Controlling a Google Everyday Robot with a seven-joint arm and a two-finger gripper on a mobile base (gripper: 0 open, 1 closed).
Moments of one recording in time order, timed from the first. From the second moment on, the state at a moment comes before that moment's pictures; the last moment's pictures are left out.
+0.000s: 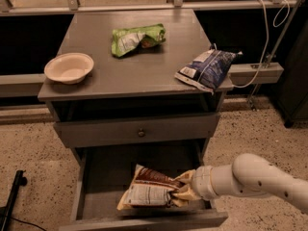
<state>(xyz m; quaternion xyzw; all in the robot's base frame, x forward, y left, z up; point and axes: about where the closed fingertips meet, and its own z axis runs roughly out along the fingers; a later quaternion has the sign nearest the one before) 0.434 -0.080 0.553 -0.59 0.70 0.24 0.34</state>
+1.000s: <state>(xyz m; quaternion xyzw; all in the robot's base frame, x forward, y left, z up) 0.475 -0.063 0.531 -0.57 0.70 0.26 0.33</state>
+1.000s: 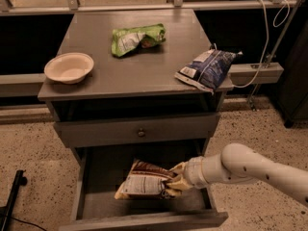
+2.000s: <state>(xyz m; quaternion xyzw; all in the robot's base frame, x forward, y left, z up) 0.475 -0.063 0.531 -0.57 0.70 0.26 0.33</state>
